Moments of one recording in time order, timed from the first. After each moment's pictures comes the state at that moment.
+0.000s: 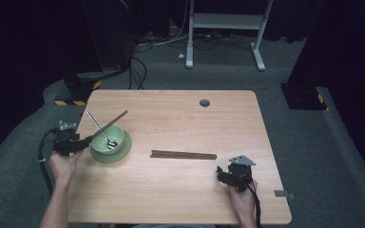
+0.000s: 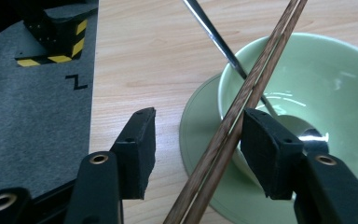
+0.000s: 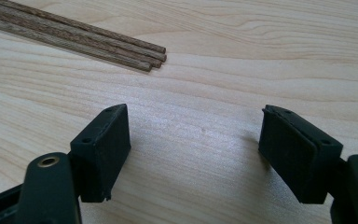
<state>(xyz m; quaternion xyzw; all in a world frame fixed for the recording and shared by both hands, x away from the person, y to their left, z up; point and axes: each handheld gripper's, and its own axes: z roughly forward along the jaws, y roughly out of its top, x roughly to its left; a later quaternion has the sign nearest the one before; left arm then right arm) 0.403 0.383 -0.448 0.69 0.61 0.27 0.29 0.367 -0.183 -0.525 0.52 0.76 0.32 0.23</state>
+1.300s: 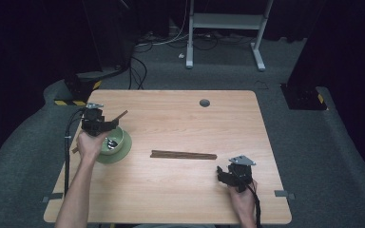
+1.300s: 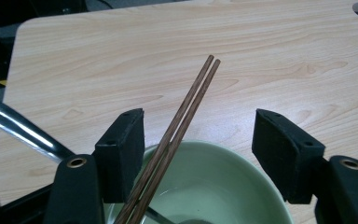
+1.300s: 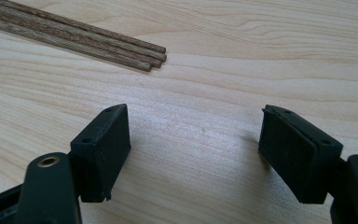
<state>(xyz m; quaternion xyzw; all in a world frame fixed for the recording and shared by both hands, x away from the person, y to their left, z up) 0.474 0.312 -0.428 0.71 0.58 0.24 0.31 0.367 -0.183 -0.525 0.52 0.76 0.32 0.23</state>
